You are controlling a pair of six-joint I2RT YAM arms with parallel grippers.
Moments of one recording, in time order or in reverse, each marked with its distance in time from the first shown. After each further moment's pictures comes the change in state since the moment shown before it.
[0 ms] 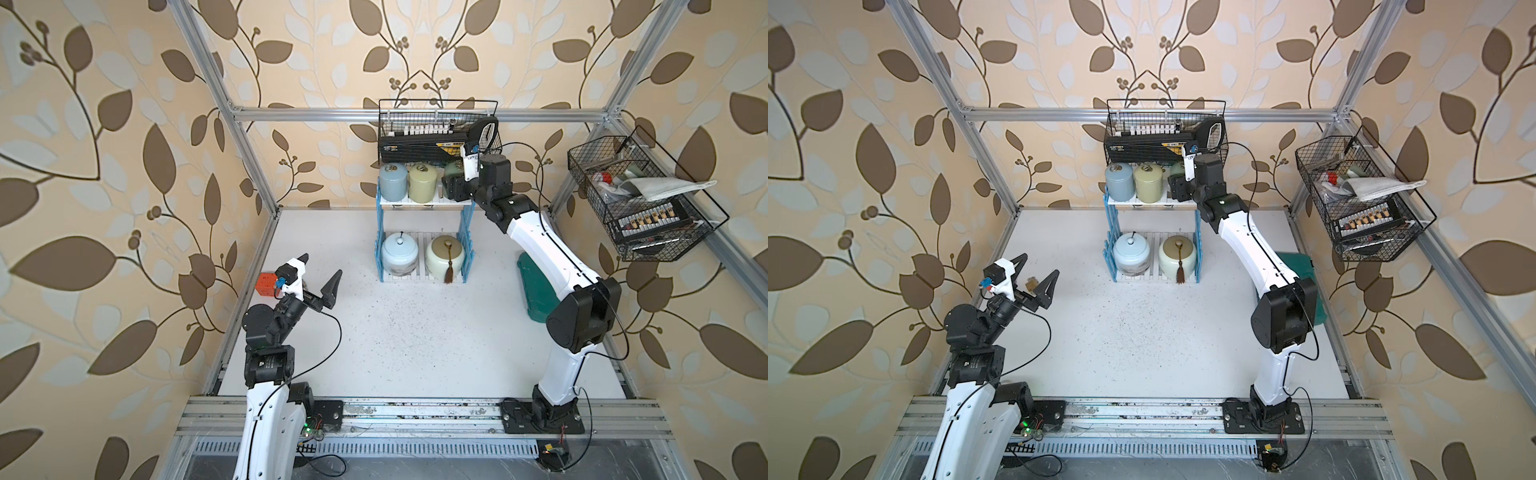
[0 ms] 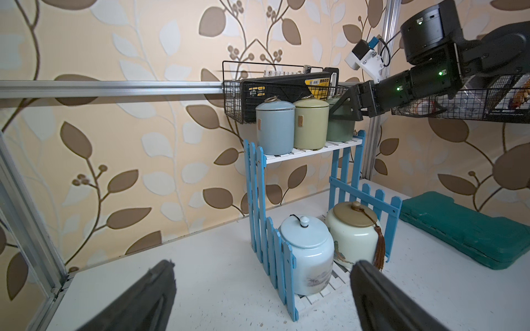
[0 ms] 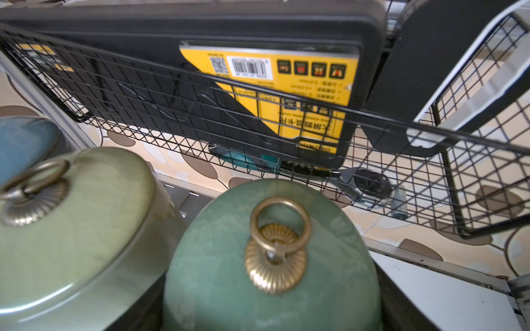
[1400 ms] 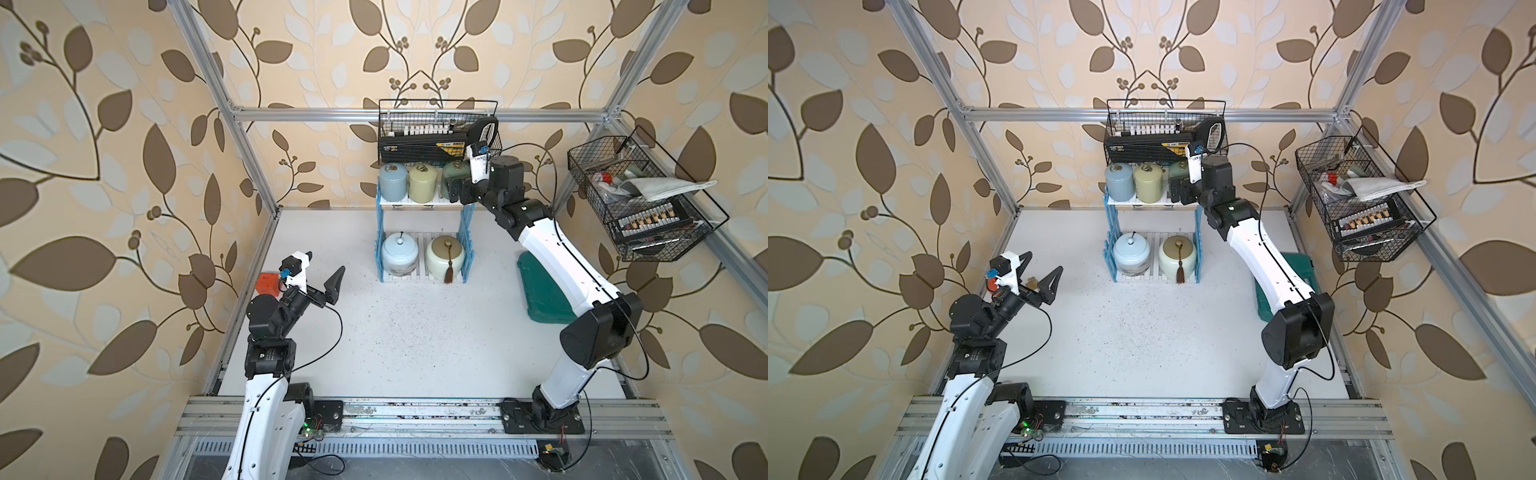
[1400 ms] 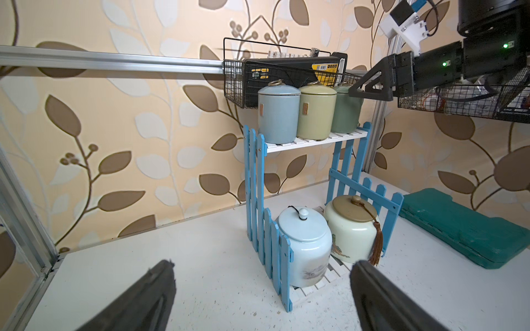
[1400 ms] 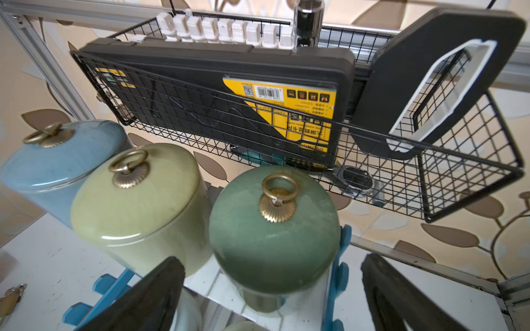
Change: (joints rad) left arm -0.045 0.056 0.045 -0.059 -0.058 0.000; right arm 0.011 -0.103 -0.075 0.000 -0.030 -0.007
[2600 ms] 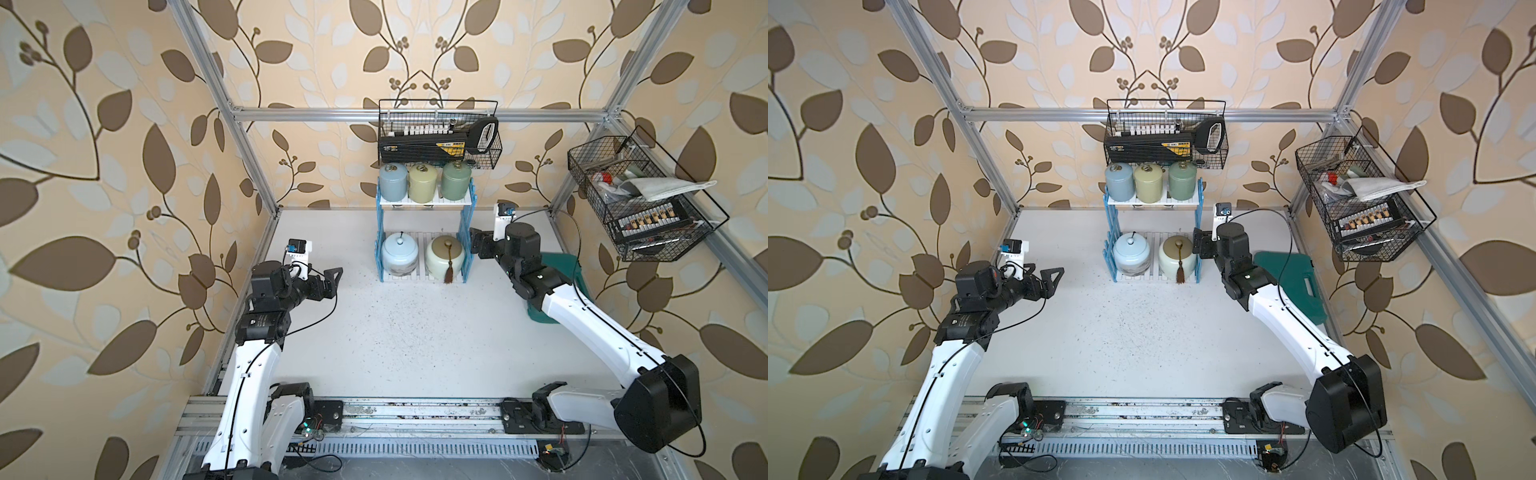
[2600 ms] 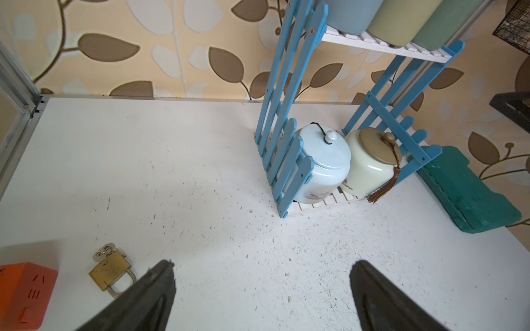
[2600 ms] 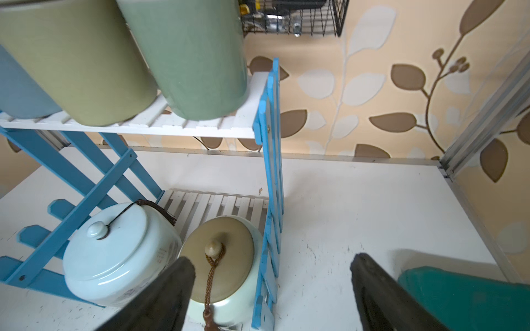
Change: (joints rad) left arm -0.022 0.252 0.324 -0.633 -0.082 0.031; right arm 0.026 -0.500 -0.799 0.257 0.196 0.134
